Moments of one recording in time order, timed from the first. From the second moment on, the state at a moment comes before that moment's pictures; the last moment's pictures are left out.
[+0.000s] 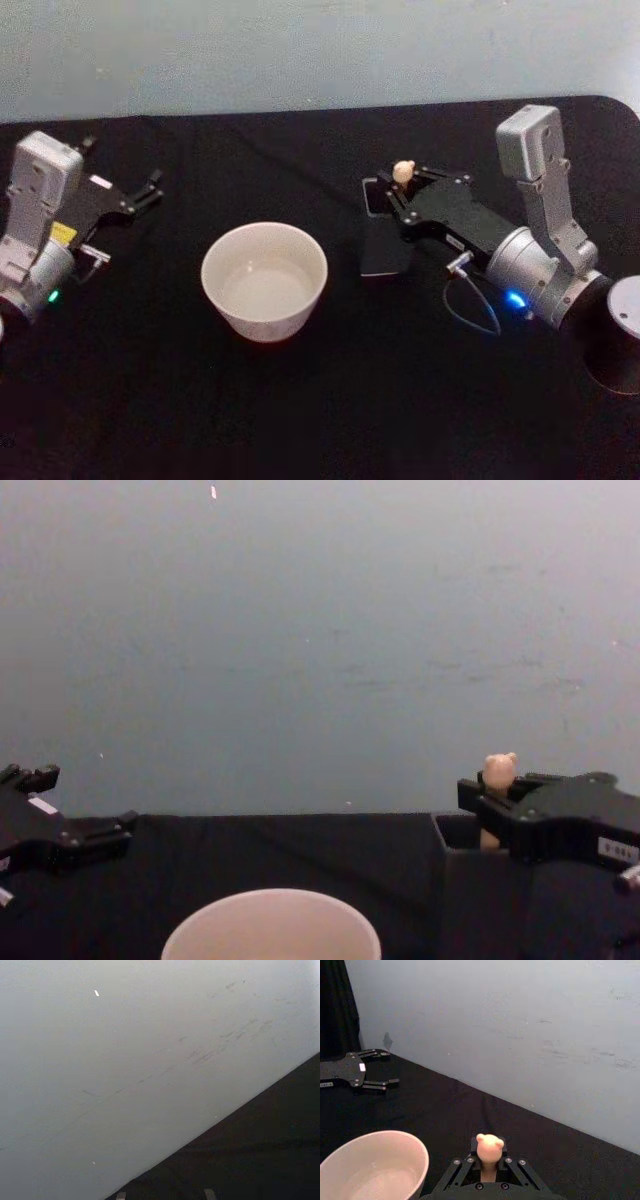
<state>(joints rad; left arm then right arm) -0.20 0.60 0.45 -1.41 -0.25 -0.12 0.03 0.08 0.37 -0.33 -1.67 0.26 0.10 0.32</state>
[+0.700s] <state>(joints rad) -0.20 0.60 0.45 -1.41 -0.25 -0.12 0.03 0.08 0.37 -0.32 -1.67 0.27 0.09 0.32</state>
